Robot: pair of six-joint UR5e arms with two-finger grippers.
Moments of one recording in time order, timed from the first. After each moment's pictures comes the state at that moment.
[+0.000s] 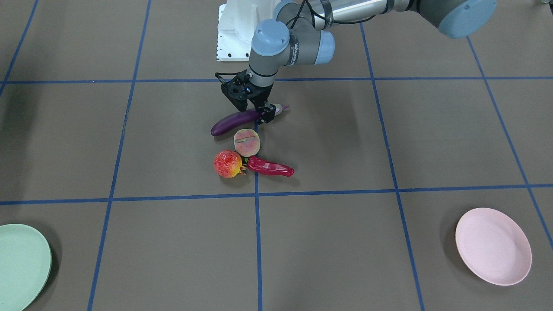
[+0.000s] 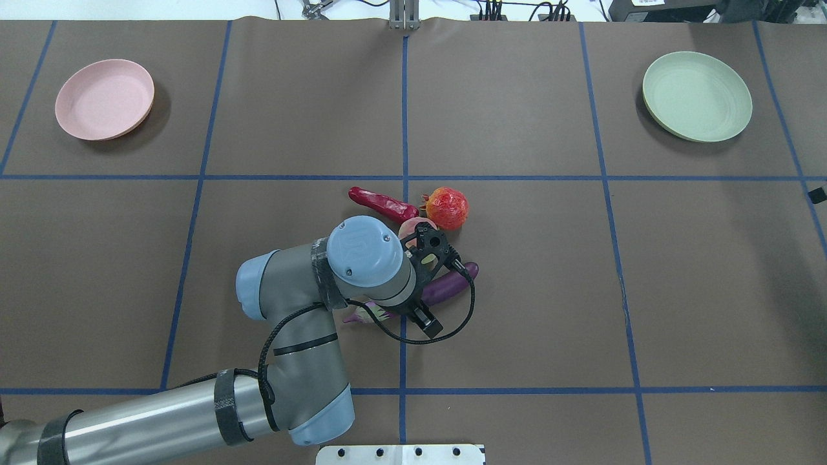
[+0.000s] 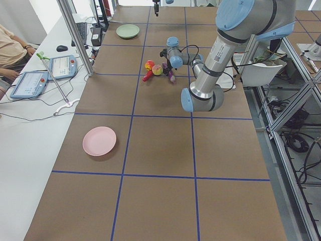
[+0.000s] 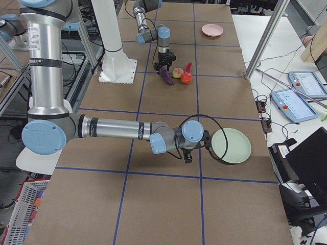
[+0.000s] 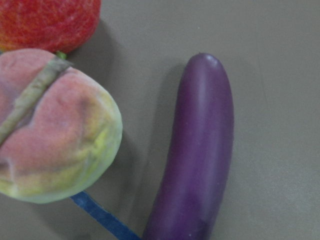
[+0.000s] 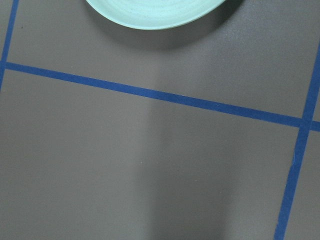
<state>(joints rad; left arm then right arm) -0.36 -2.35 -1.48 -1.84 -1.86 -0.49 1.39 -1.59 1.51 -1.23 2.55 0.12</state>
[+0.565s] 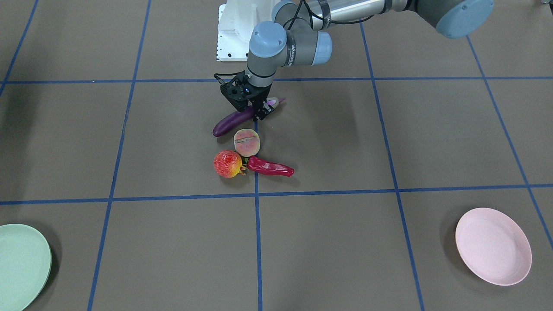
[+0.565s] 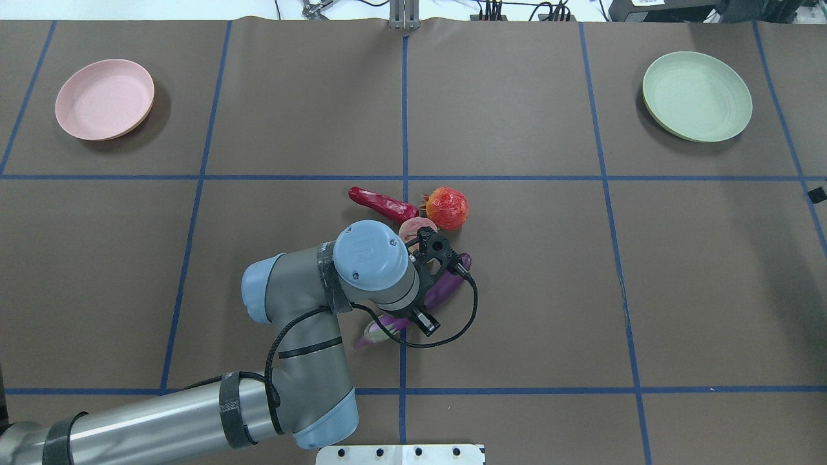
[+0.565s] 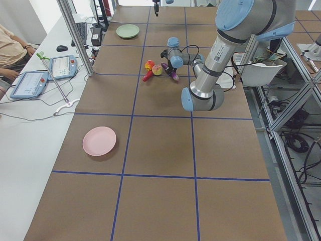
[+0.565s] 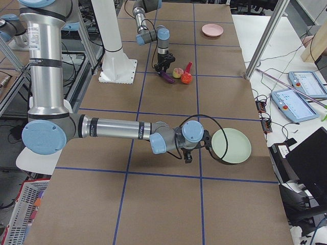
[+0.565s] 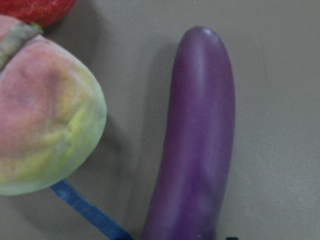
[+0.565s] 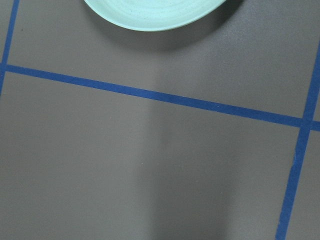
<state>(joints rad) -0.35 -2.36 -1.49 -1.82 -1.86 -0.54 1.39 -1.58 1.51 -1.23 2.55 0.13</state>
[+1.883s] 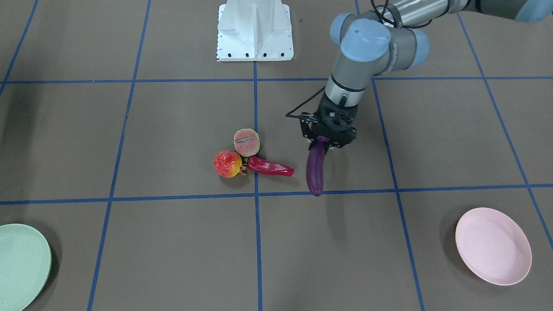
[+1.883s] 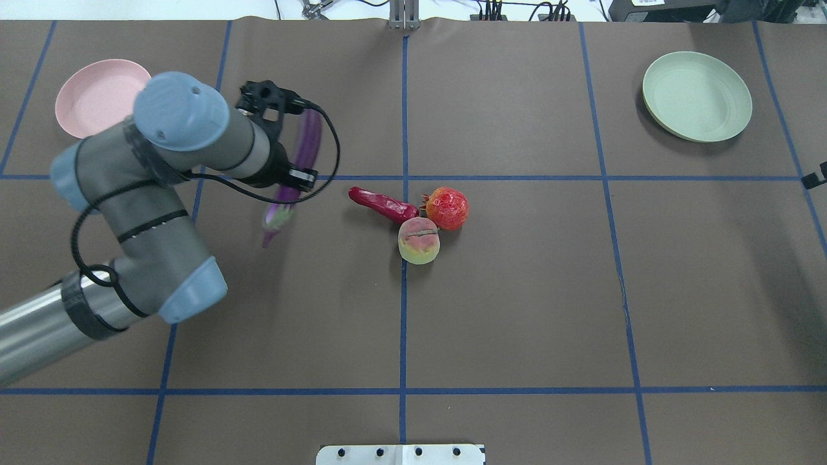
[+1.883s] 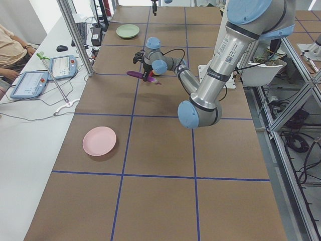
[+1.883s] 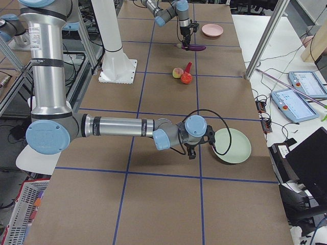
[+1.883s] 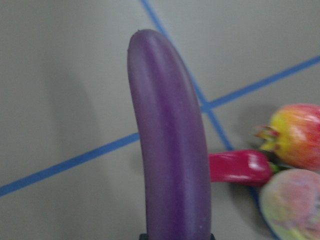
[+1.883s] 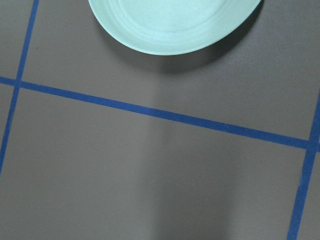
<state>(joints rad) -0.74 -2.09 -1.69 -1.82 -1.89 -0.89 1.39 -1.54 1.54 -1.22 2.54 0.22</state>
